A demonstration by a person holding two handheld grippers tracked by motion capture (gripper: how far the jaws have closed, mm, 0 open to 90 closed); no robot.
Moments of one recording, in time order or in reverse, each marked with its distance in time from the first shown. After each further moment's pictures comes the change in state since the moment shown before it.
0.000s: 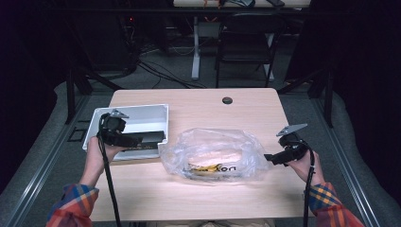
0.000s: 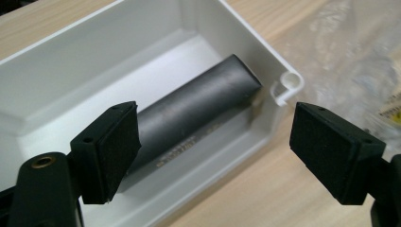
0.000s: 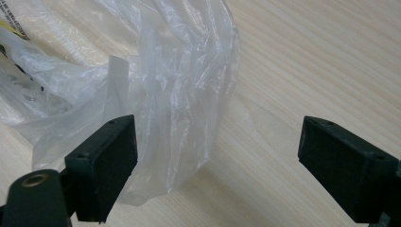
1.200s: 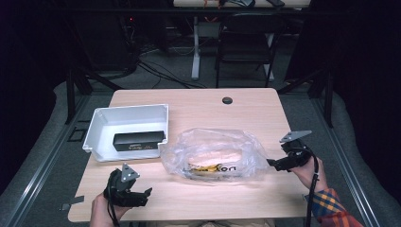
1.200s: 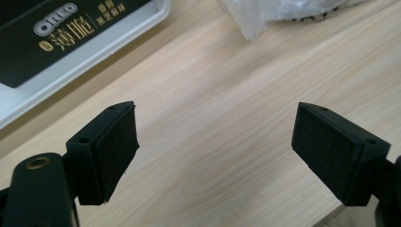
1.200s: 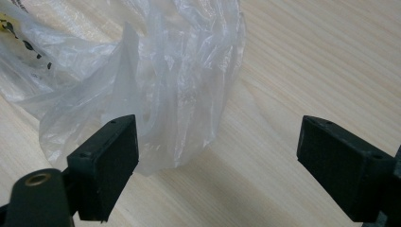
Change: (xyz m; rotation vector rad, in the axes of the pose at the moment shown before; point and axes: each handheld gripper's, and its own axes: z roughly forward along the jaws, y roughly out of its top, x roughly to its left) left arm -0.099 -0.113 -0.007 0.053 0.010 0.050; right arm 0.007 -0.019 -0.007 -0.021 -0.008 -0.022
